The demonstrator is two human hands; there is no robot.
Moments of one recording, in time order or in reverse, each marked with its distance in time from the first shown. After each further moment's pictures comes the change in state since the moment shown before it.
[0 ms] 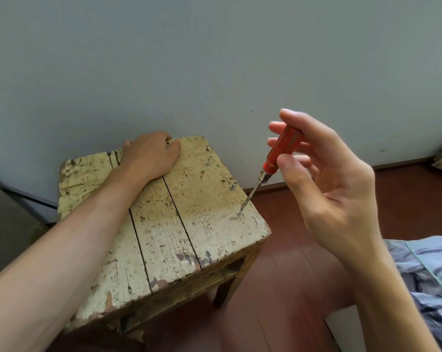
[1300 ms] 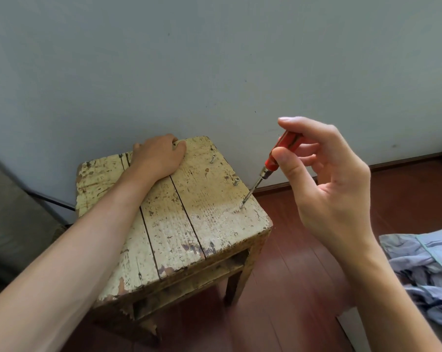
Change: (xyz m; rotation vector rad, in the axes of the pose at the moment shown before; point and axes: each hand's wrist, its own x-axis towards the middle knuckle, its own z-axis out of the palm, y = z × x) left_hand -0.002 0.002 0.000 0.027 -0.008 -0.003; right_hand -0.007 -0.001 0.004 -0.087 0.137 0.005
